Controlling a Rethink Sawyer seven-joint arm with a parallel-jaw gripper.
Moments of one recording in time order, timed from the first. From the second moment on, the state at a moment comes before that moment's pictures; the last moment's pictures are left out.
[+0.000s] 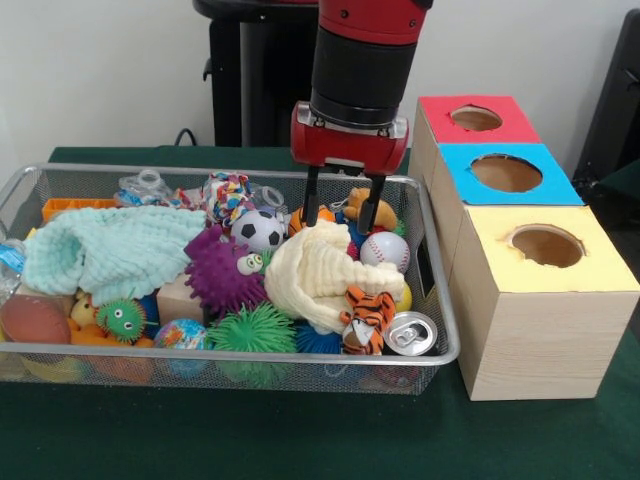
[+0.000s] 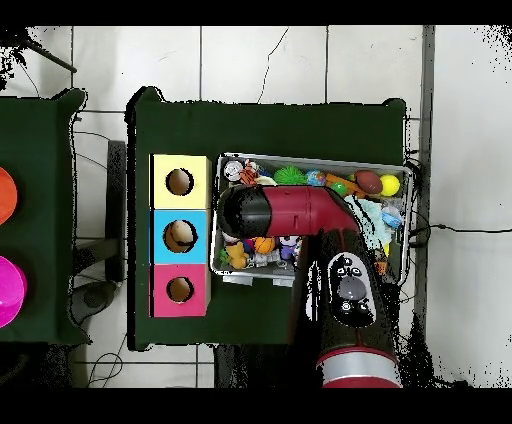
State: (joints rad) arm -0.24 -0.63 0.06 1.54 -0.26 0.58 1.83
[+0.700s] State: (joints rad) arm -0.33 -0.73 0.12 1.57 -0.26 0.73 1.83
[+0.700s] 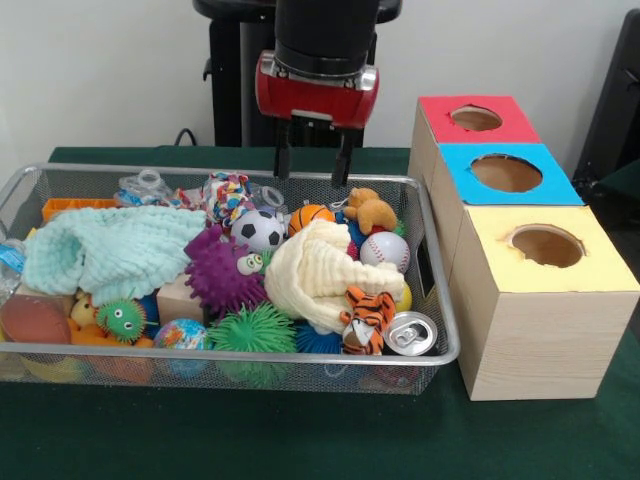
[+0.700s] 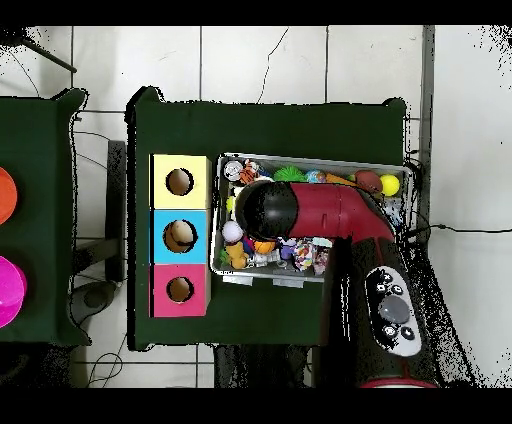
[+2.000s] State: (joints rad) arm -0.47 -0.81 0.21 1.73 -0.31 0.73 1.83
